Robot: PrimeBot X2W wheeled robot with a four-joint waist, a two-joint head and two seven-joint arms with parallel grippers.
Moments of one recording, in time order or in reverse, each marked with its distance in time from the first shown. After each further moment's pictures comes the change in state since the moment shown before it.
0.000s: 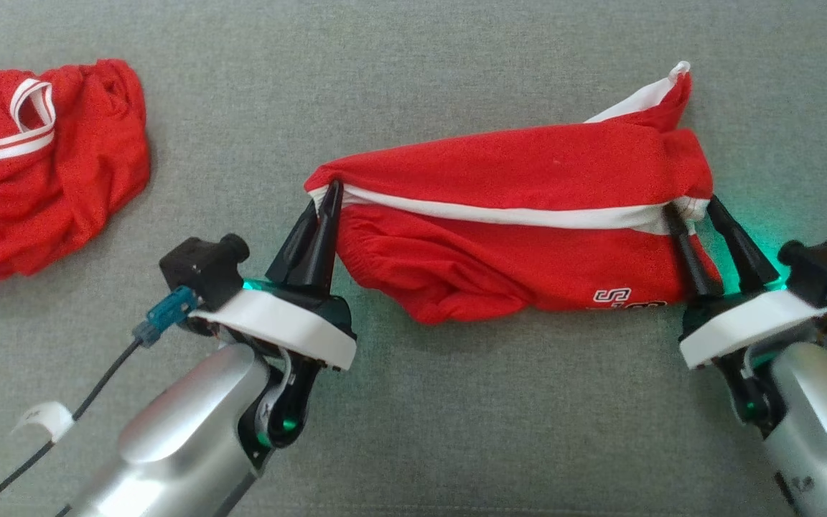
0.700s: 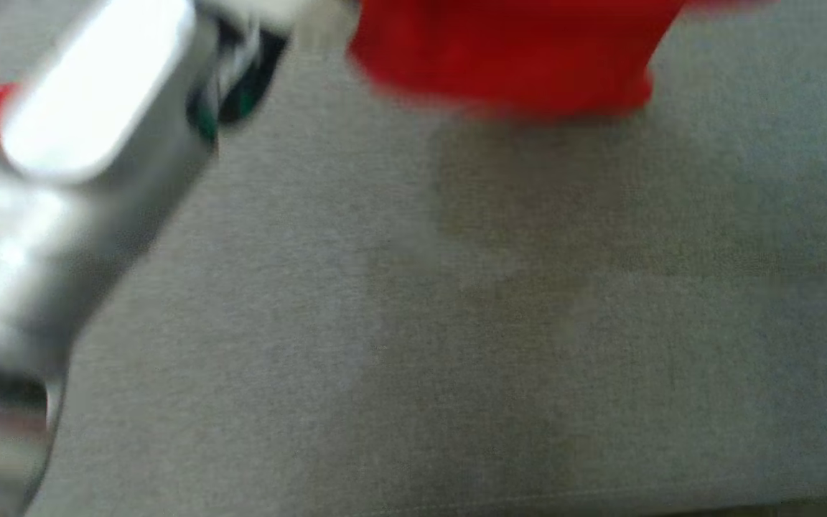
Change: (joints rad) left arm -0.717 -0.042 0.031 0.134 0.216 -0.139 0.103; right arm -0.430 -0.180 -0.294 -0.281 -0.093 0.000 0.001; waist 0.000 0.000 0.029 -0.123
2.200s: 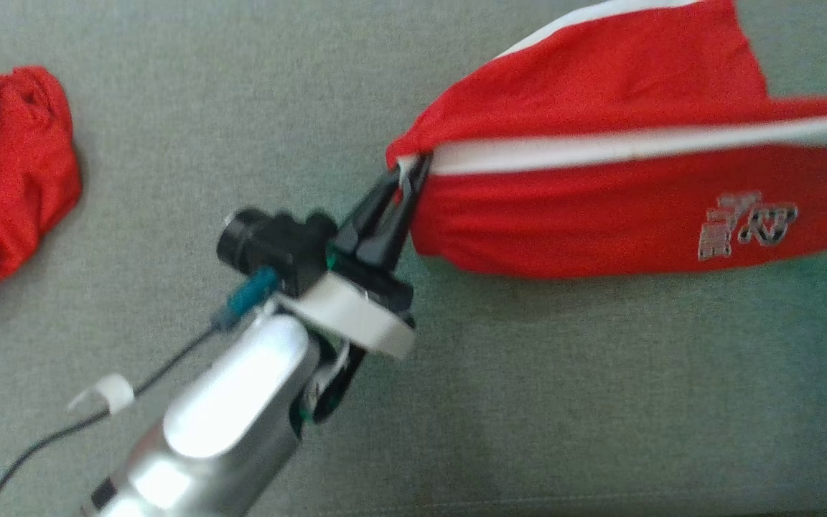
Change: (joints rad) left arm 0.699 -0.062 0.035 -0.210 0.191 0.102 0.011; right arm 0.669 0.088 -0.195 -0.289 0.005 0.000 0.185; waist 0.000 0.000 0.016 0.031
